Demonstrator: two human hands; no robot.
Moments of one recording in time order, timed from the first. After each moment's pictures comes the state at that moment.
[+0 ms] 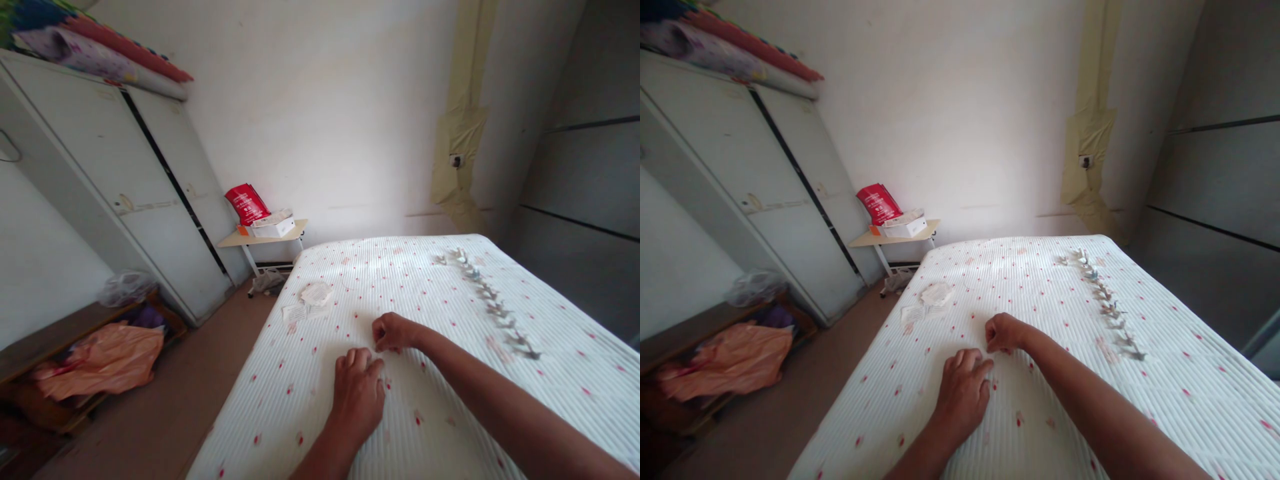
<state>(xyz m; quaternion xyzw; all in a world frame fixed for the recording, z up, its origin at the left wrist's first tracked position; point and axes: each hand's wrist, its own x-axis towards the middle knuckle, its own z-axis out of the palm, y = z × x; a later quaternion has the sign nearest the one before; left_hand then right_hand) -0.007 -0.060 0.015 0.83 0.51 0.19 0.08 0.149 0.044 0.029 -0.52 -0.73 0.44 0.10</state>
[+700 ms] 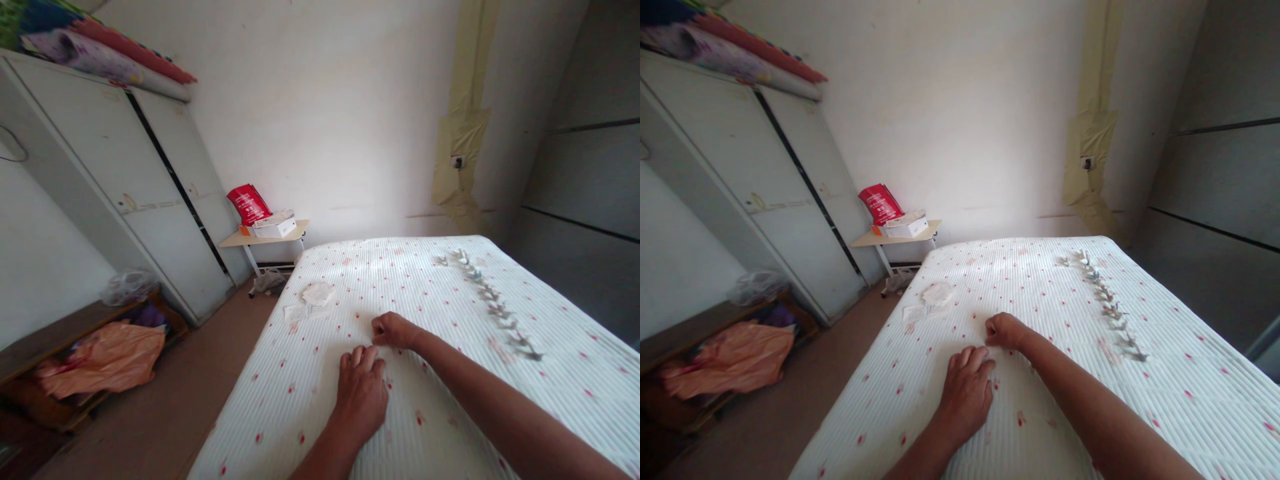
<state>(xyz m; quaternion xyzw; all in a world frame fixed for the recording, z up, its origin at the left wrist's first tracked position) -0.005 -0.061 0.018 0.85 0.50 0.17 0.06 0.146 0.053 0.020 -0.50 -0.82 0.25 0.13</state>
